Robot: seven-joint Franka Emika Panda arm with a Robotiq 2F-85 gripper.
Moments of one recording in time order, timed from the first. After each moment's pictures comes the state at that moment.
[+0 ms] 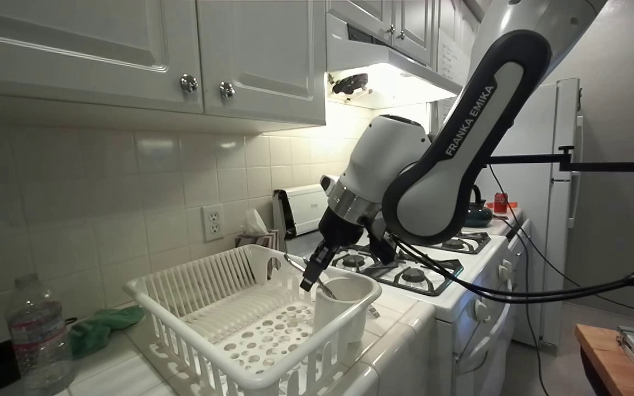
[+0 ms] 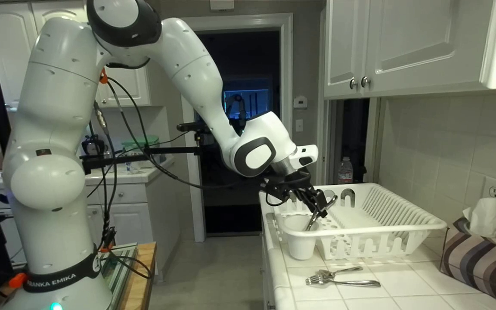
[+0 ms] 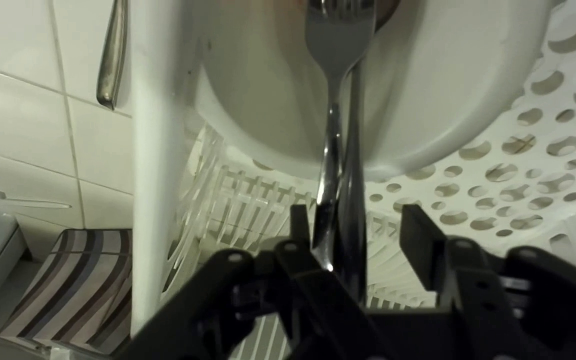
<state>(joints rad) 0.56 0.35 -0.46 -2.32 0.04 3.17 -0.03</state>
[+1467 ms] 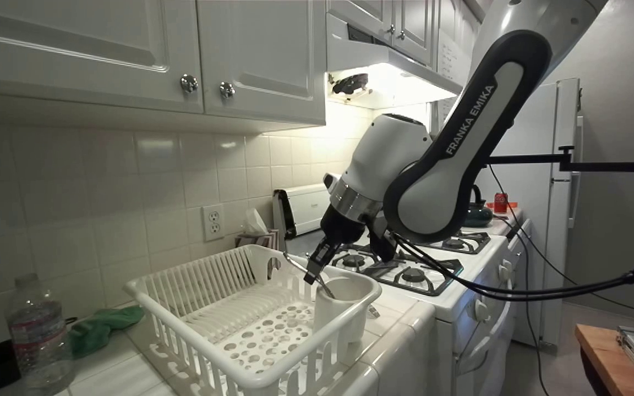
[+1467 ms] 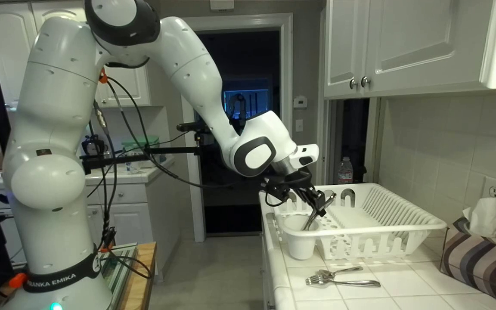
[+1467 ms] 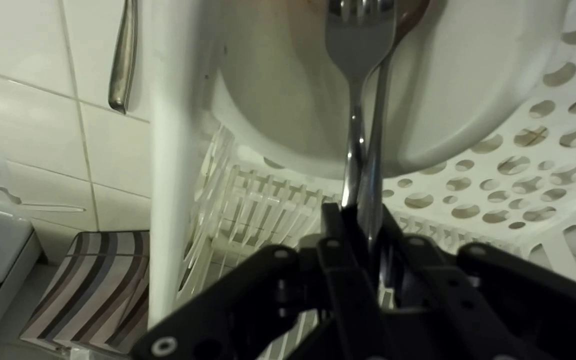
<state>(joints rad) 0.56 0.34 -0.48 -2.32 0.04 3.18 0.00</state>
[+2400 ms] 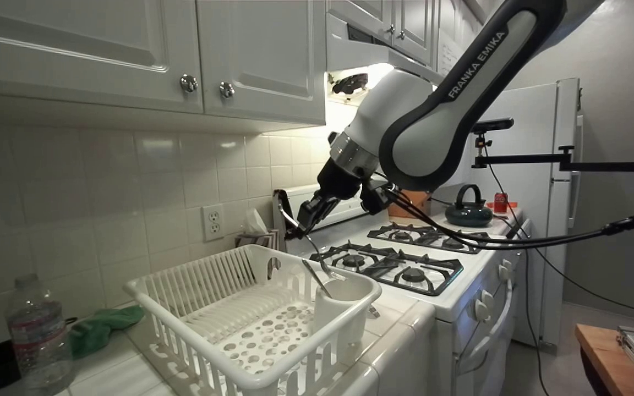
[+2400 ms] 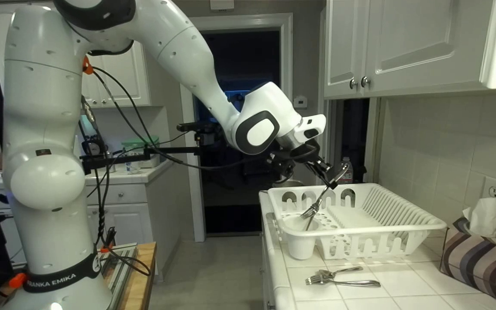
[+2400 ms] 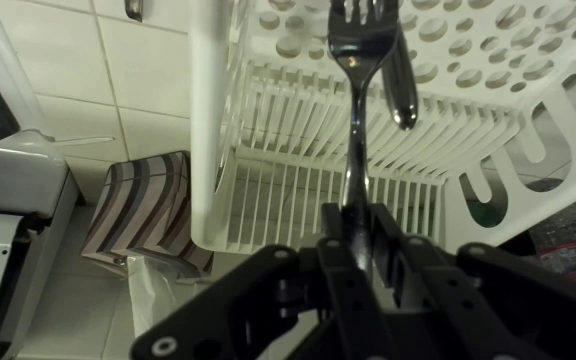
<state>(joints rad) 0.56 0.20 -0.51 -2.30 0.04 3.16 0.05</state>
